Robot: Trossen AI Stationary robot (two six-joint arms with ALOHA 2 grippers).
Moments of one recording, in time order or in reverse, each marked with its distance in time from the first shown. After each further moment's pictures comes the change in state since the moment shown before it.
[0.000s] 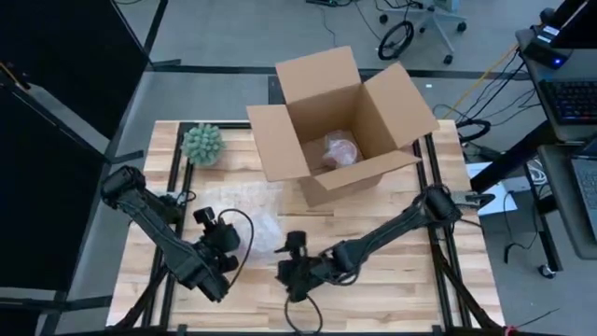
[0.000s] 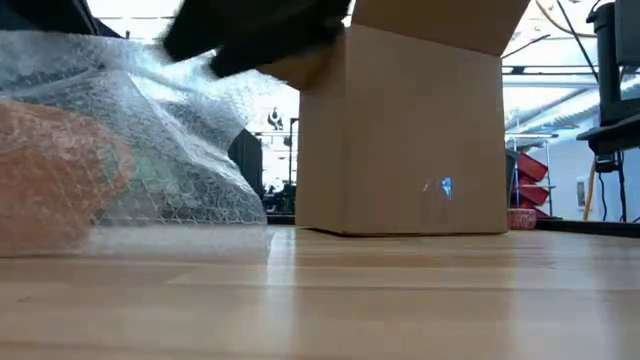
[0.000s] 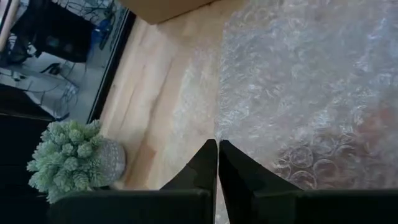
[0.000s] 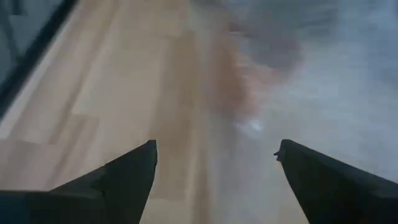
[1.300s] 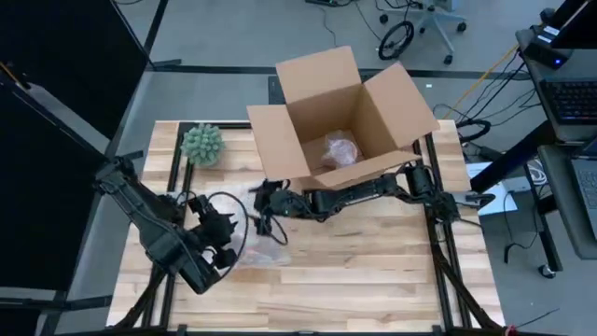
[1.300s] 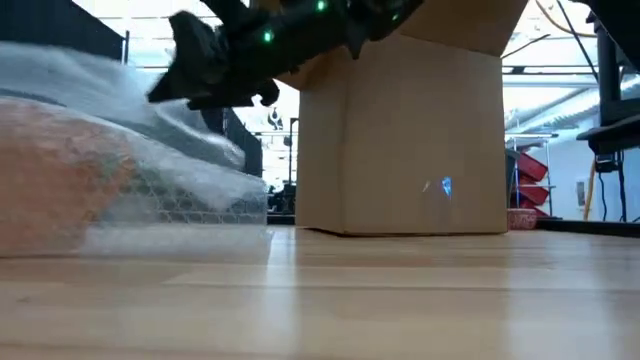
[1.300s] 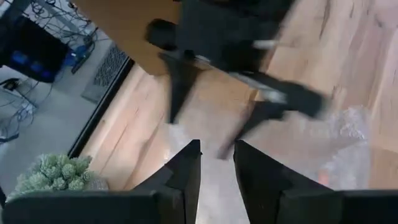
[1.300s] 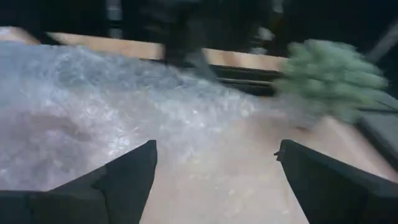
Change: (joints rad) left arm 0.009 -0.127 0.153 0.029 -0.106 0.057; right arm -0.372 0.028 0.000 0.342 -0.091 -0.108
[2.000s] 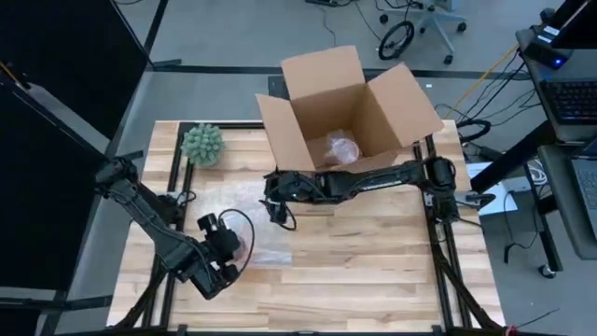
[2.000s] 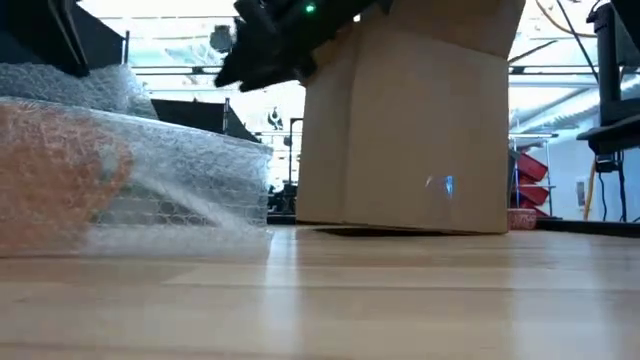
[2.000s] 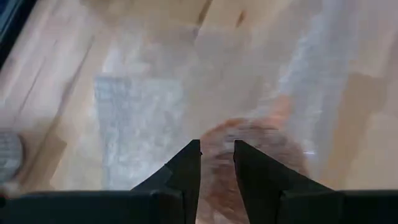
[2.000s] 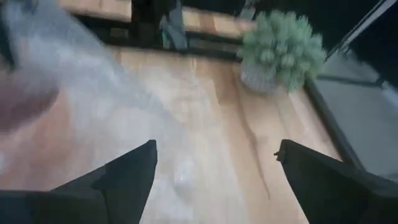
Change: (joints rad) left arm 0.016 0.001 -0.306 0.298 0.254 0.005; right arm -0.020 -0.202 0.000 -0.418 -0.019 -0.032
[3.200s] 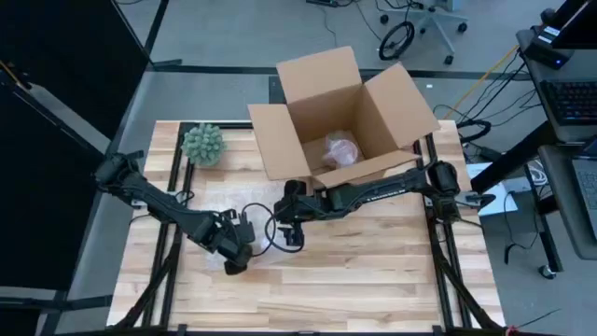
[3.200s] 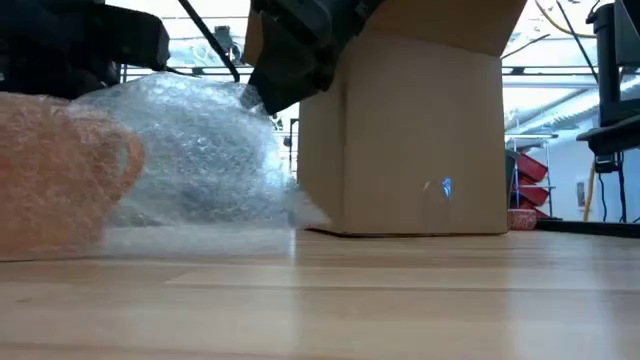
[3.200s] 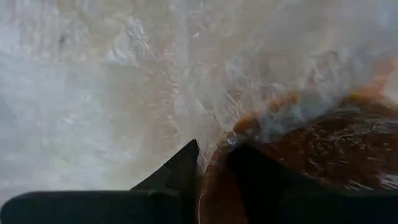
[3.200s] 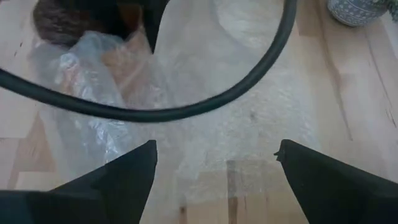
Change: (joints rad) left arm 0.237 -0.005 -0.282 0.494 0.380 0.386; right arm 0.087 0.009 -0.008 -0.211 -0.118 0.098
